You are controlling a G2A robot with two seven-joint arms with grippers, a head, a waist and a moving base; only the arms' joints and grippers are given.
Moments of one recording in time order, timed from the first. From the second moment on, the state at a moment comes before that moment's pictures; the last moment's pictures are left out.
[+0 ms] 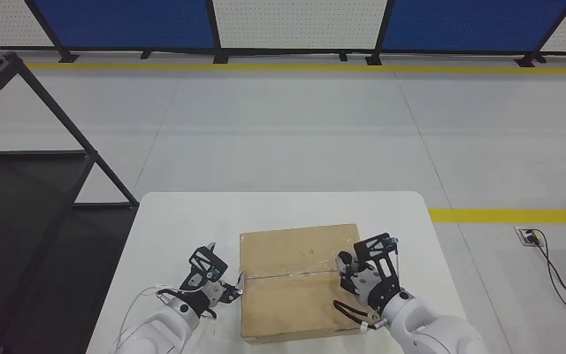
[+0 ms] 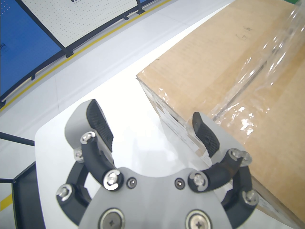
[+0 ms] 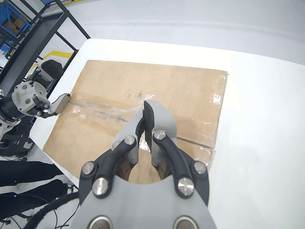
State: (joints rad) left arm 1.33 -1.27 -1.47 -1.84 1.55 -0.43 -0.26; right arm -1.29 -1.50 1.45 -2.06 -1.13 -0.16 0.85
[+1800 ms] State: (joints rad) left arm 1.37 -1.26 -1.49 -1.87 1.52 -0.40 -0.14; right arm -1.28 -1.44 1.36 -2.07 -1.28 0.00 0.89
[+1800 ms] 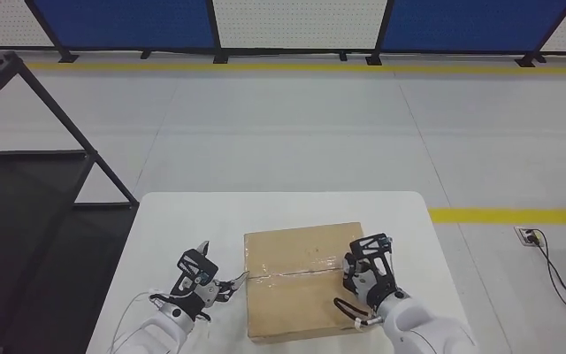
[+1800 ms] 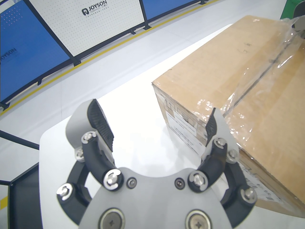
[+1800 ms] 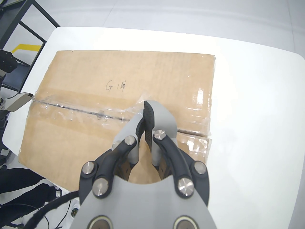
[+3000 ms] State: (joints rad) left arm 1.40 -1.24 -1.49 -1.89 1.50 -0.40 -0.12; right arm -1.32 -1.43 1.23 -2.15 -1.65 0.03 0.90
